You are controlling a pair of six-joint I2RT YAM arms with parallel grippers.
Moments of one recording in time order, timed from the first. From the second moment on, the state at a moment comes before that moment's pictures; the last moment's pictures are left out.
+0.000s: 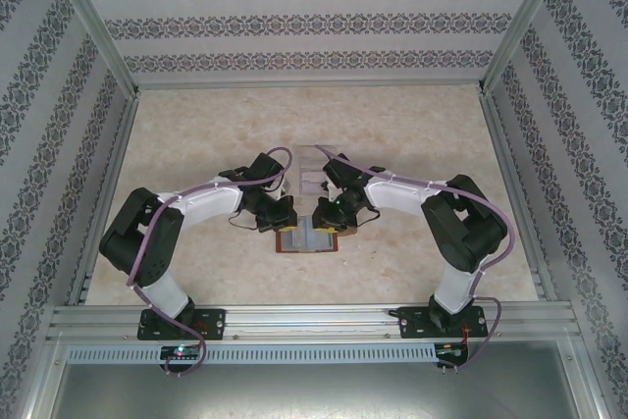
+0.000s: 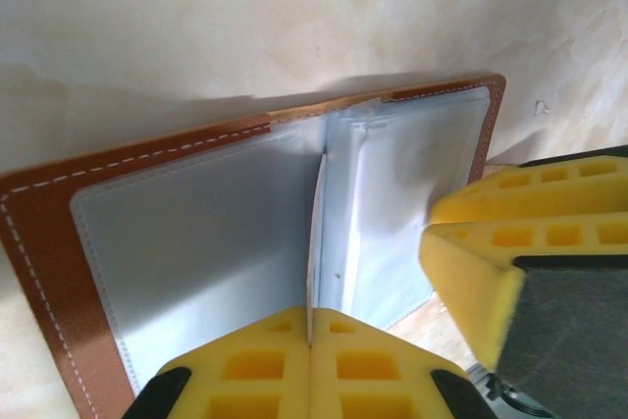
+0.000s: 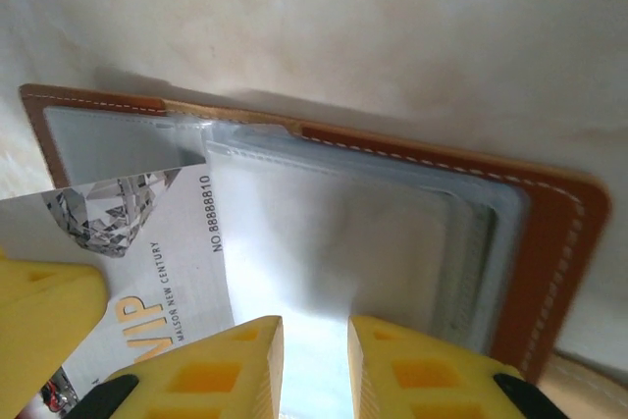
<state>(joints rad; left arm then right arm) -0.54 1.67 0.95 -0.51 0.51 -0.74 0.65 1.77 1.03 -0.53 -0.48 0.70</state>
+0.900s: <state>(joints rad) -0.53 1.64 1.25 -0.74 0.45 -0.14 0.48 1.54 0.96 -0.60 -0.40 0.65</state>
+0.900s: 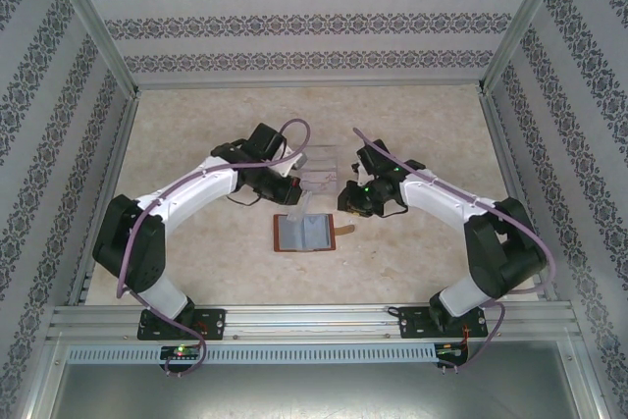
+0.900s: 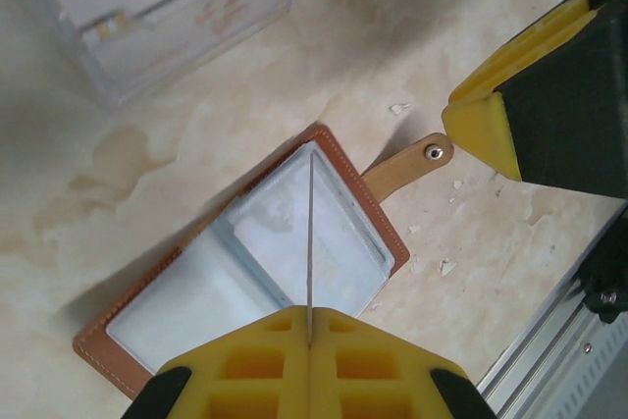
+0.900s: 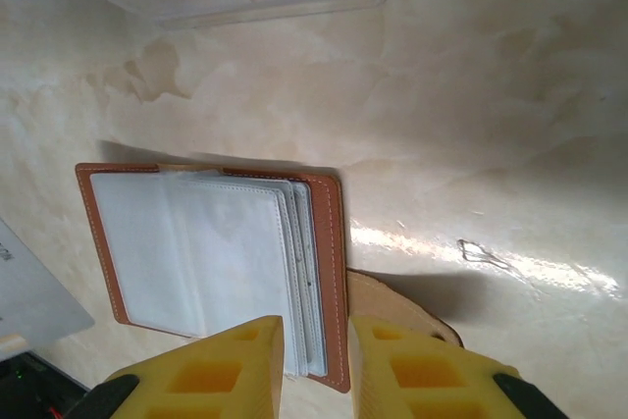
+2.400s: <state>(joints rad) -0.52 2.31 2.16 -1.14 0.26 0.94 0.36 1.47 0.90 -0.66 -0.40 0.56</state>
